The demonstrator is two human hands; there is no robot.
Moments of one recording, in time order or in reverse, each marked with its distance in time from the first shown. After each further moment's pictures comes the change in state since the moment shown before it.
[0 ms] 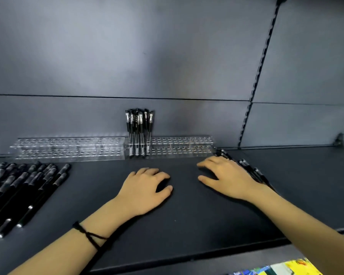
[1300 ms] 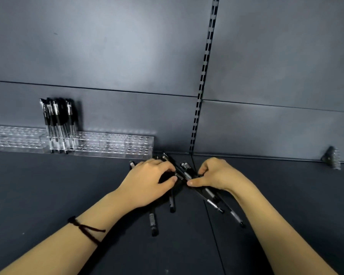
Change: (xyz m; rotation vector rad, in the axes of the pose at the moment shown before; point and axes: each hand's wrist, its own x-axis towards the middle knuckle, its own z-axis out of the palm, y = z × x) left_hand 0.132 0.205 0.039 -0.169 0.251 0.021; right_hand -0.013 0.203 -0.022 0.438 -0.296 0.331
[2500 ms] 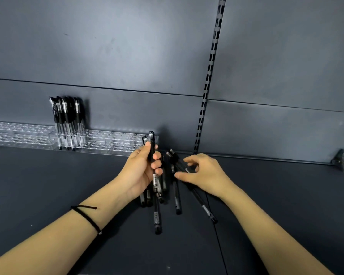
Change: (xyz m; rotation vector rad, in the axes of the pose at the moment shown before) left_hand 0.009 0.004 -0.014 -1.810 0.253 -0.528; right_hand 0.002 -0.014 0.029 0.166 0.191 -0.302
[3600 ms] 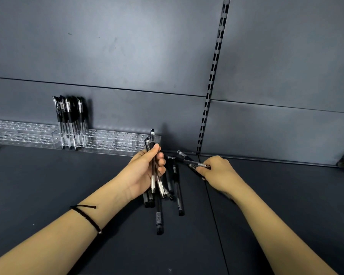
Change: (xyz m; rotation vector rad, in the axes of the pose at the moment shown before) left_hand 0.006 0.000 -0.005 0.028 -0.004 -0.084; right_hand -0.001 0.001 -0.016 -0.023 0.005 0.223
